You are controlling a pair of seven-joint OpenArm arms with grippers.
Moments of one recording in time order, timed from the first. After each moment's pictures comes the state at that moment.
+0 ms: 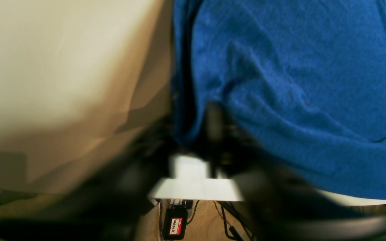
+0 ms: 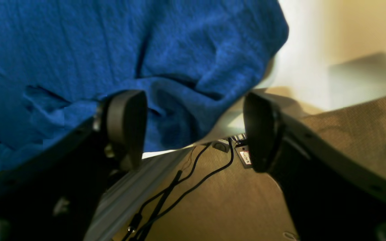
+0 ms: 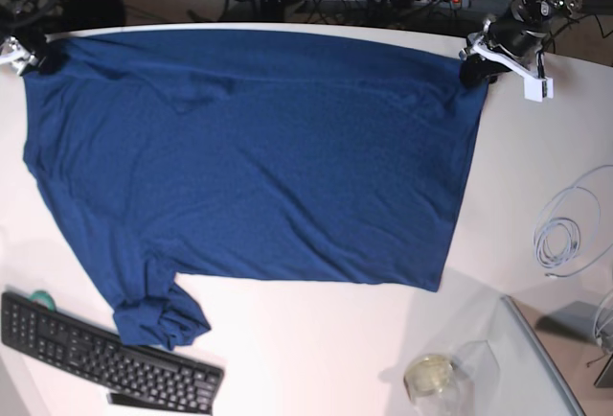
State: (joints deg) left arm 22.6 -8.1 -36.4 76.9 -31.4 -36.9 36.1; right arm -11.1 10.3 60.8 66.8 35.5 36.2 -71.2
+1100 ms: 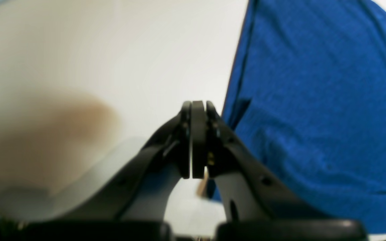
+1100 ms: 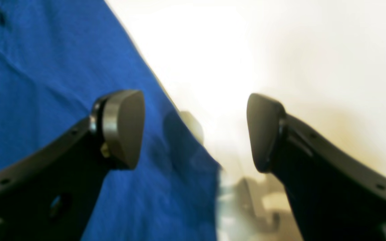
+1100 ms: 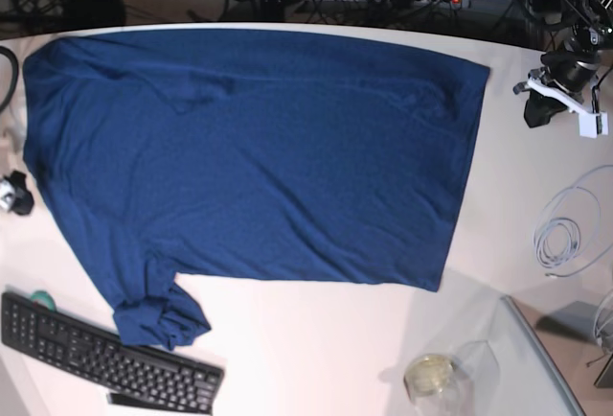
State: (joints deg) left arm 19.2 -15.5 -41.2 81.1 -31.4 -36.8 36.4; right arm 17.9 34.3 6.5 26.7 35.5 32.6 -20.1
